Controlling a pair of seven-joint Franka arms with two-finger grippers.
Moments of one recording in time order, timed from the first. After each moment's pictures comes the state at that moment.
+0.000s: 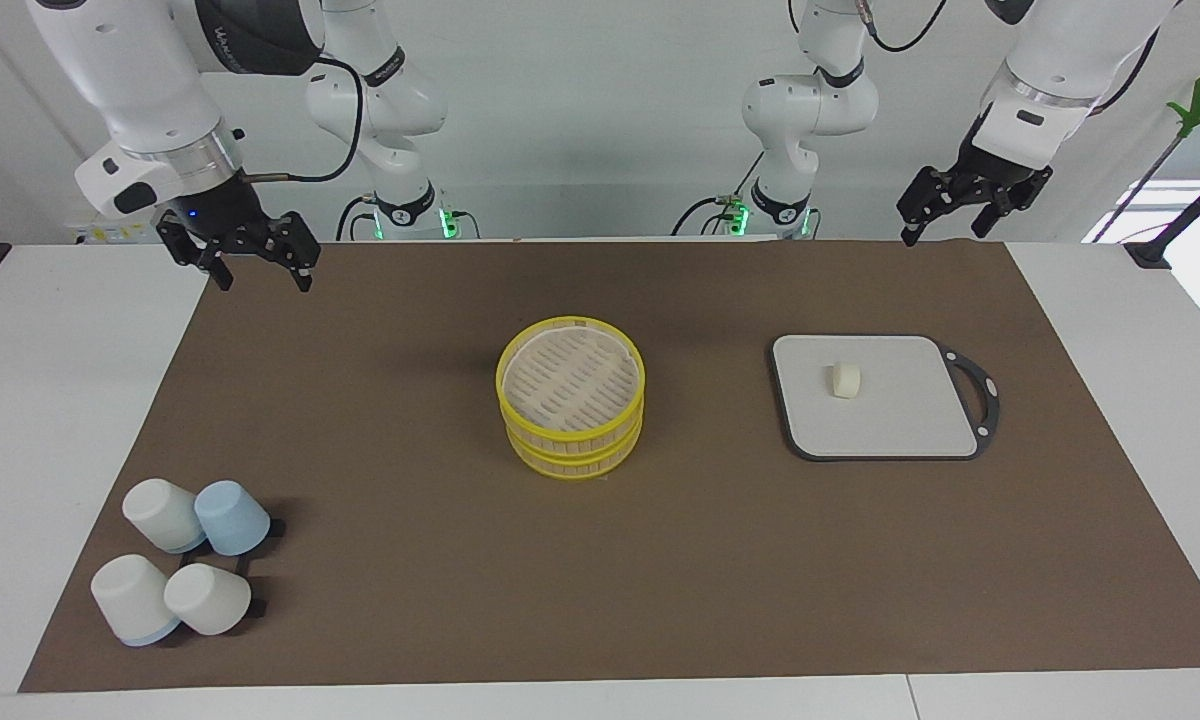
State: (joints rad) left arm -0.06 -0.04 -0.04 -1.51 -0.01 1.45 -0.16; right arm -0.06 0.00 0.05 -1.60 -0.01 1.60 0.05
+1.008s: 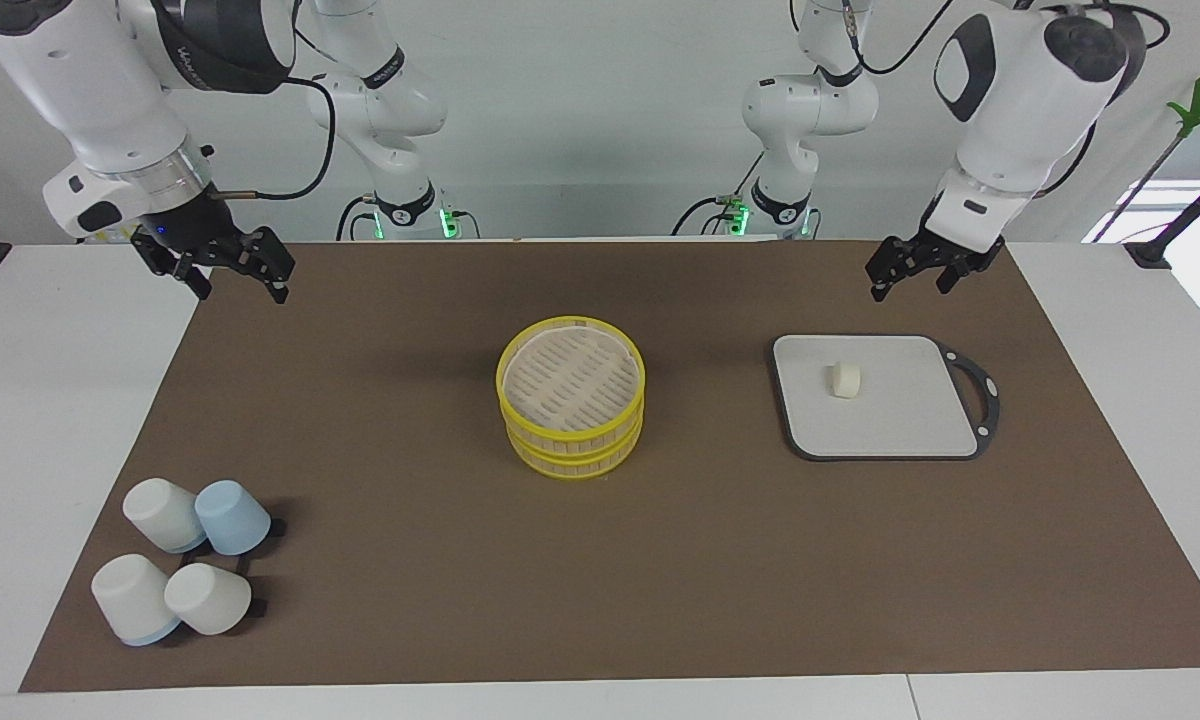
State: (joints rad) left arm -0.06 -0.05 -0.05 -1.83 -0.01 1.71 -0.14; right arm -0.10 0.04 0.04 -1.57 0.00 1.59 0.03
